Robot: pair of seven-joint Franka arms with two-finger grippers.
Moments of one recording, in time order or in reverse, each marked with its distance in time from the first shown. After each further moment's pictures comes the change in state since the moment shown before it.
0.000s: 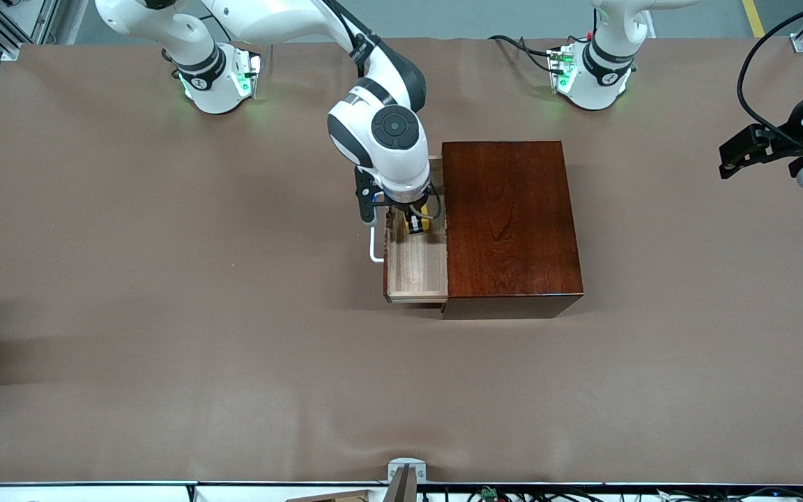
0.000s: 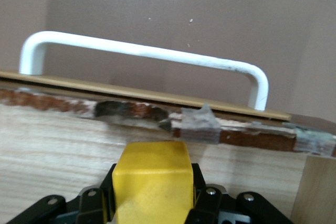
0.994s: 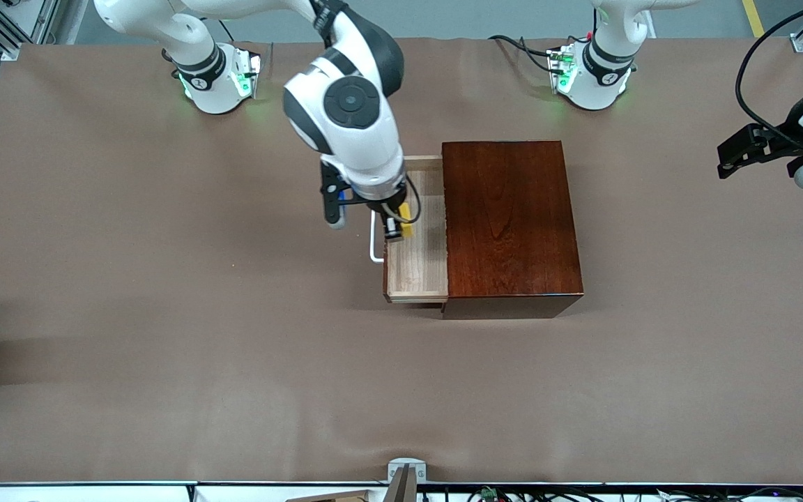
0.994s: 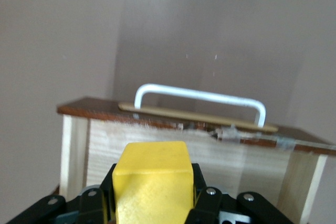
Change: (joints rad) left arm 0.000 0.000 -0.007 0.001 0.000 0.000 0.000; right arm -0.103 -0.105 -0.010 0.129 0.000 -0.212 -0.098
